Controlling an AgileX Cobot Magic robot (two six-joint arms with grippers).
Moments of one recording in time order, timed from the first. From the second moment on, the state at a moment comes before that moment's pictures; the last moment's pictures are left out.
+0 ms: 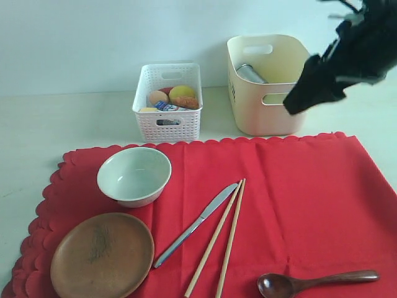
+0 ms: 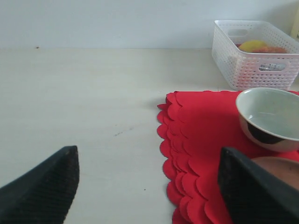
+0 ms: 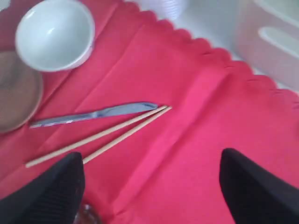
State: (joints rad) left arm -0.07 0.00 0.00 0.07 0.37 -0.11; right arm 0.13 1.53 -1.23 0.55 1.04 -0.80
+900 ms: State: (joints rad) left arm -0.07 0.00 0.00 0.07 0.37 -0.11; right arm 0.38 1.59 -0.72 0.20 0.82 -1.28
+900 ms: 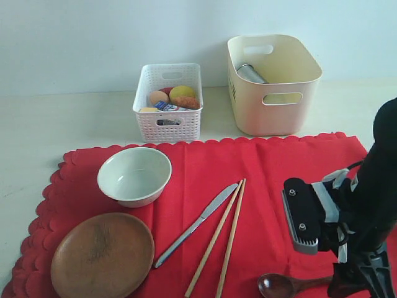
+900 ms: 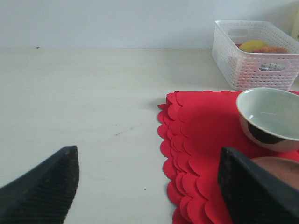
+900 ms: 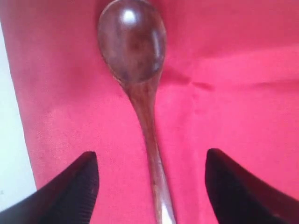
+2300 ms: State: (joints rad) left arm -0.07 0.00 0.00 0.07 0.37 -0.11; right arm 0.38 1.47 -1.04 0.14 0.73 -0.62
